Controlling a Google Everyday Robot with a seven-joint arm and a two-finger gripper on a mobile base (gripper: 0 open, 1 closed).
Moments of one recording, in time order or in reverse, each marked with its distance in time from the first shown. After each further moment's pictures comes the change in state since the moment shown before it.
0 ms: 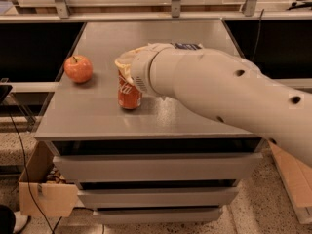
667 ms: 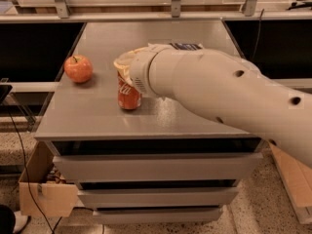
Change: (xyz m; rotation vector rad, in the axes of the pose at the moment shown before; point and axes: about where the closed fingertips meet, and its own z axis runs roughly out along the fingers) arm 0.000 0.002 -0.001 -0.005 0.003 0.003
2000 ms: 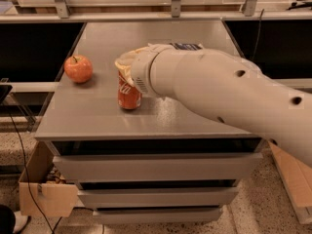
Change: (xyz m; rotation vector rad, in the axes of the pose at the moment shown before) arm 0.000 0.000 0.000 0.000 0.000 0.000
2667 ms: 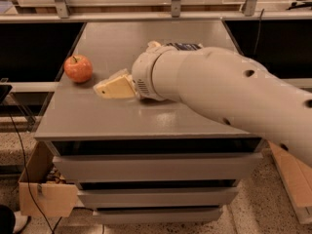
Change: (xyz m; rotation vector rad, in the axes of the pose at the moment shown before) arm 0.000 0.008 -0.011 -0.018 0.021 0.026
